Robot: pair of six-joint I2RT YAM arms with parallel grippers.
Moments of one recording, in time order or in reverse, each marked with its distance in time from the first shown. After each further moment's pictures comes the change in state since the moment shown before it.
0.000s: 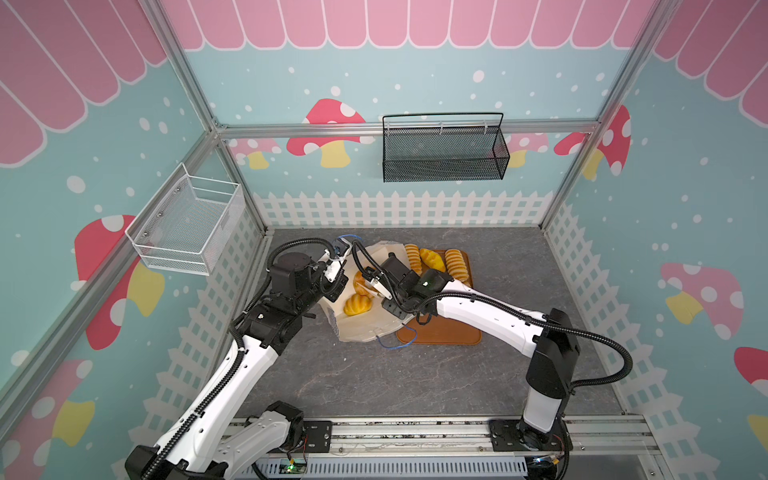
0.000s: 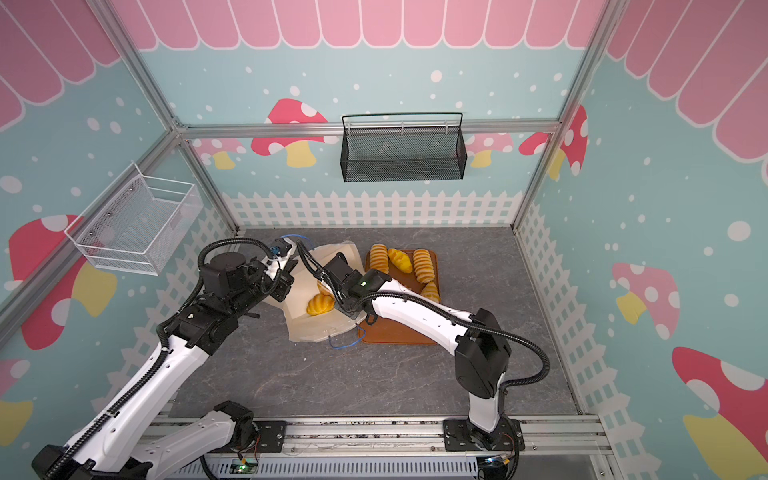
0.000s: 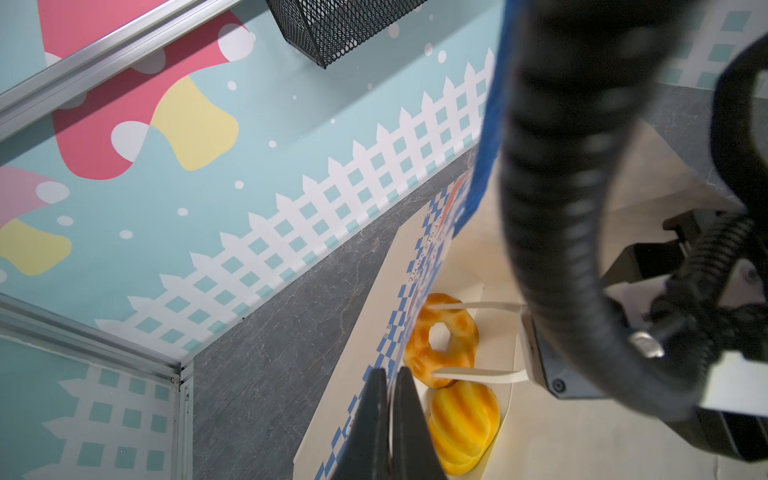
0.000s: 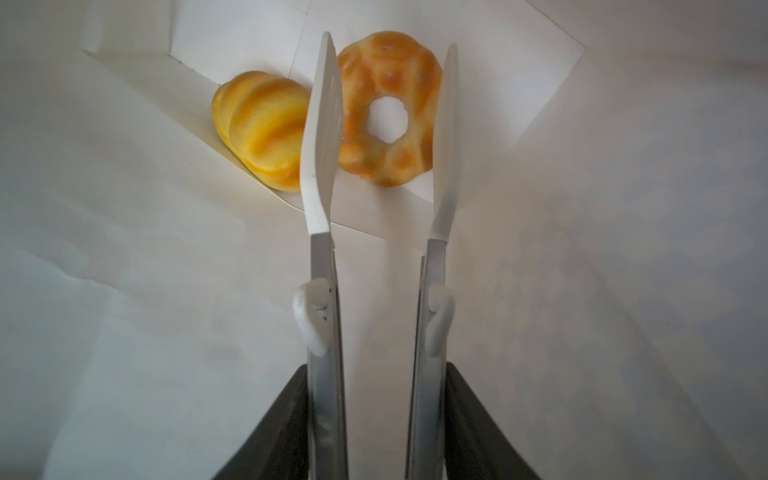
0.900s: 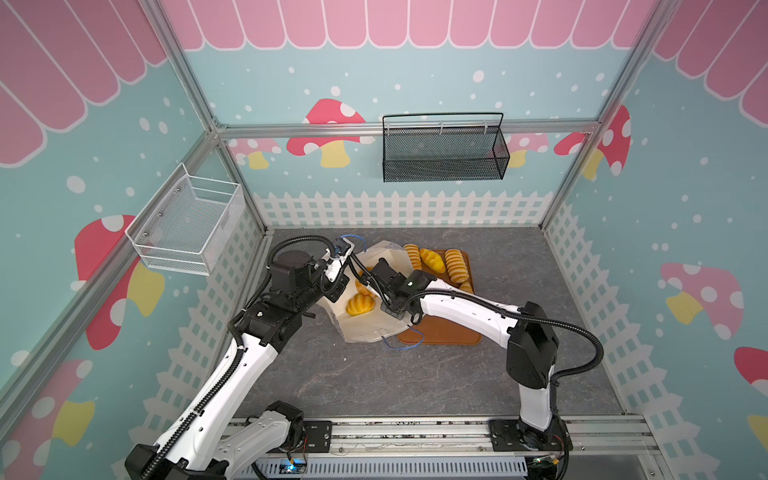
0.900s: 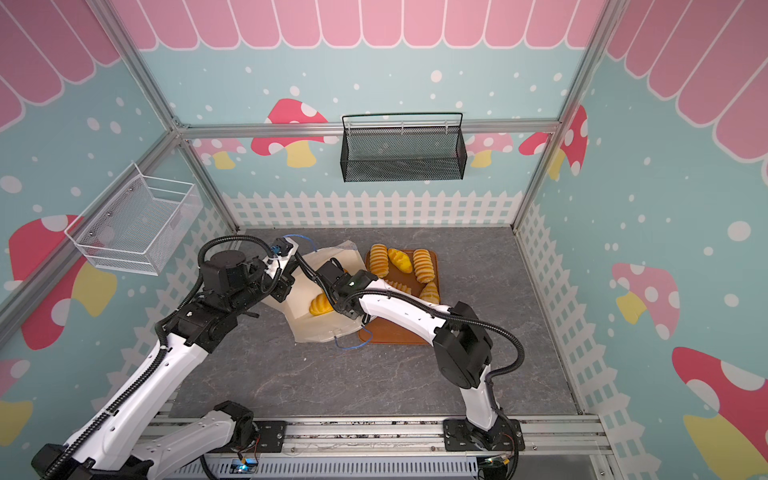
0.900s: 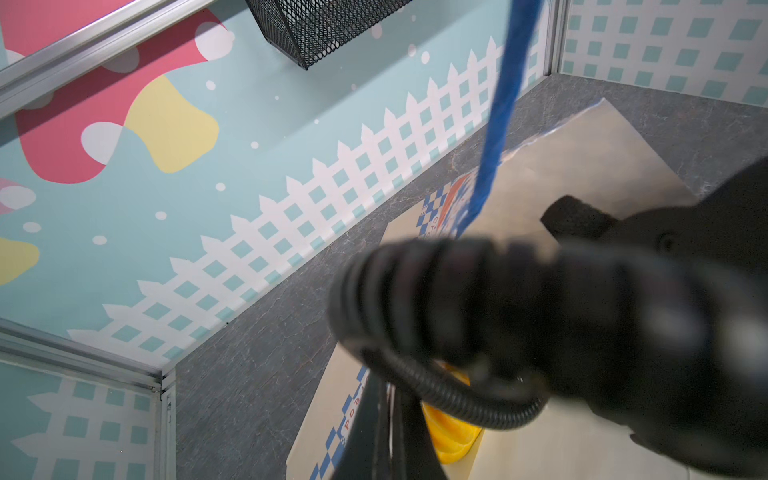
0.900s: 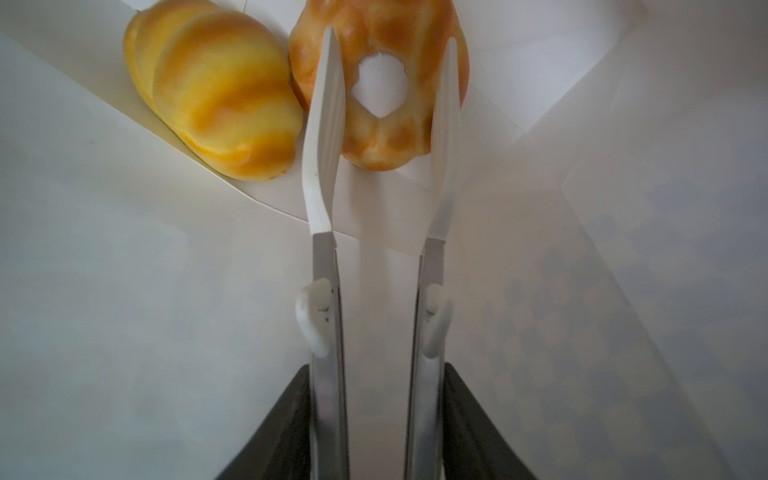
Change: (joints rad) left arm 0.000 0.011 0.028 -0.037 0.042 -0.006; right arm 0.000 0.126 0.054 -0.037 0.097 -0.037
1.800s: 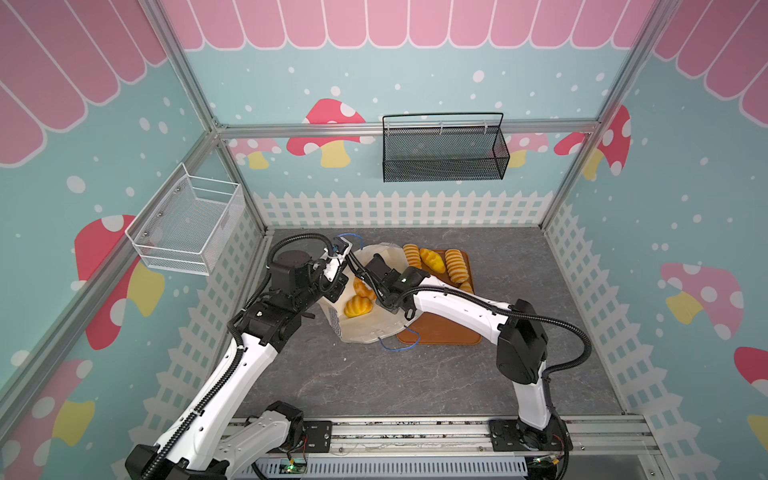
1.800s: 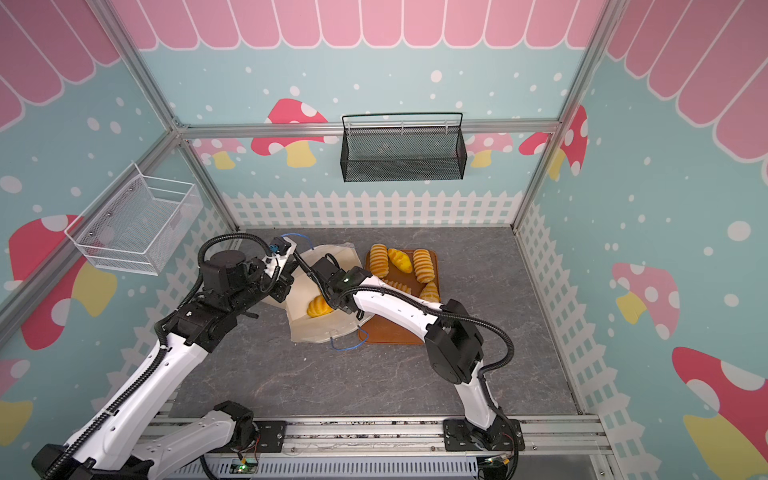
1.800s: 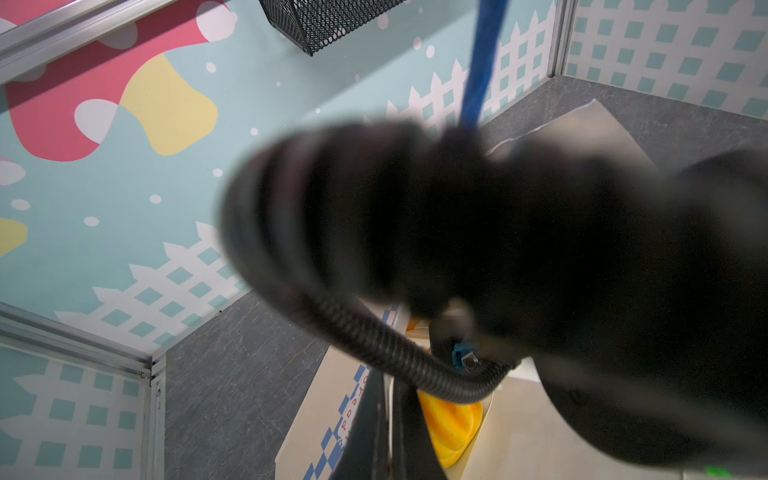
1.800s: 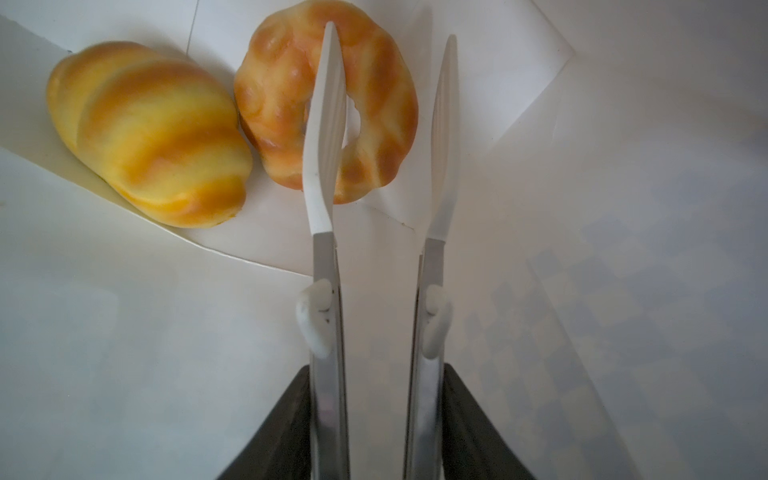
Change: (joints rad) left arm 0.006 0.000 0.000 -0.015 0.001 -0.039; right arm -0.002 0.069 0.086 0.006 0.050 0.003
